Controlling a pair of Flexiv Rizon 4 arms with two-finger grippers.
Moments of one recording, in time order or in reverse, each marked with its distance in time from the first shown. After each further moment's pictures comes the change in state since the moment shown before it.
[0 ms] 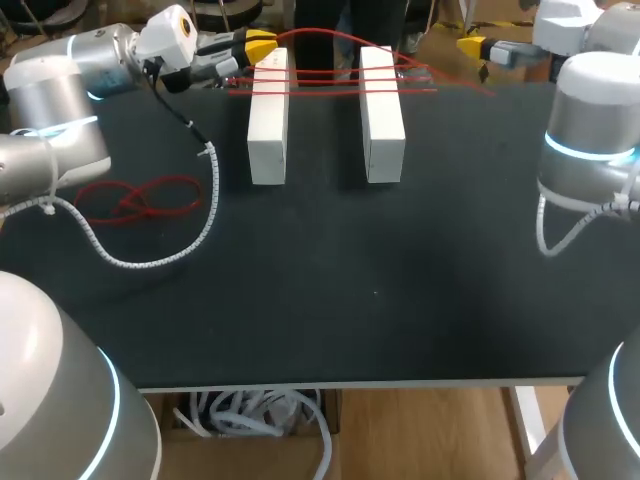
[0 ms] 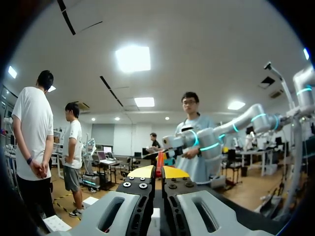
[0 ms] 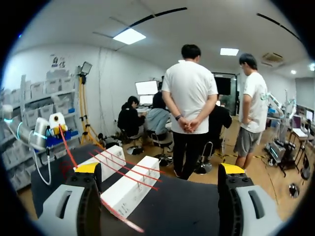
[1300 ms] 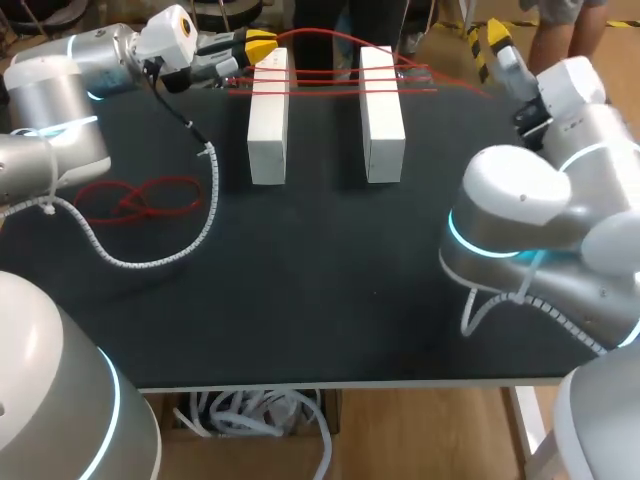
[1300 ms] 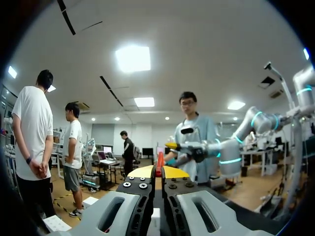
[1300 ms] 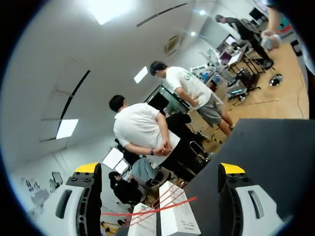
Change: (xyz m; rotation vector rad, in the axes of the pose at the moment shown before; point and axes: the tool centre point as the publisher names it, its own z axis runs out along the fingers) left arm 0.000 0.000 0.000 0.000 0.000 0.000; right arm 0.018 -0.016 -0.070 -0.427 -0.333 0.868
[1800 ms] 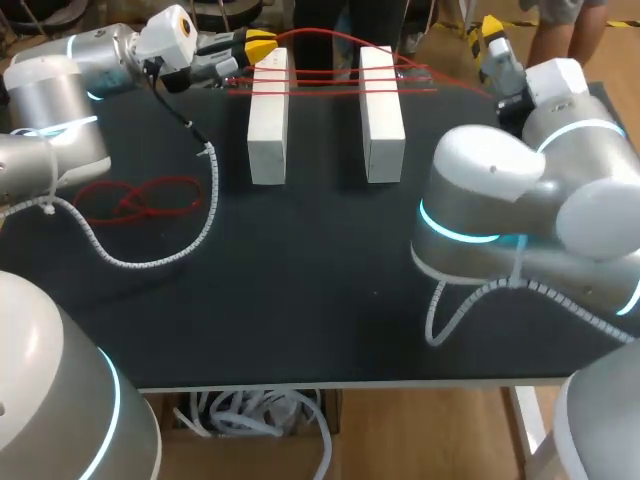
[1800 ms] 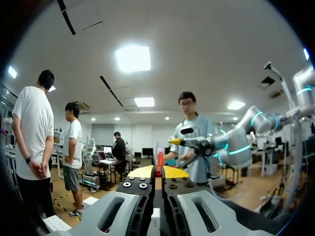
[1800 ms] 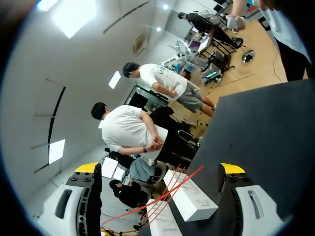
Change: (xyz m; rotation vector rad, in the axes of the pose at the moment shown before) left arm 0.000 0.000 0.000 0.000 0.000 0.000; right arm 0.019 -0.019 -0.023 0.049 -0.181 0.232
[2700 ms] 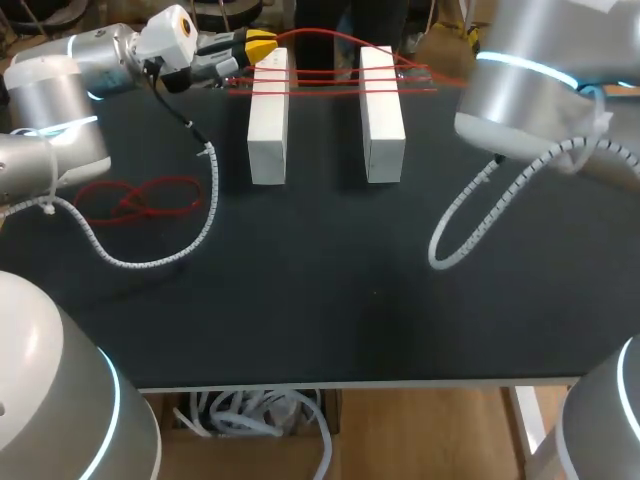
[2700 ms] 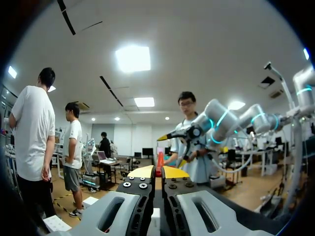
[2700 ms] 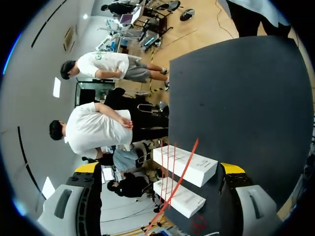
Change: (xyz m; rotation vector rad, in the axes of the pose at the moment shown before) left arm 0.000 0.000 0.000 0.000 0.000 0.000; right arm 0.011 0.001 0.013 0.251 -0.378 0.432
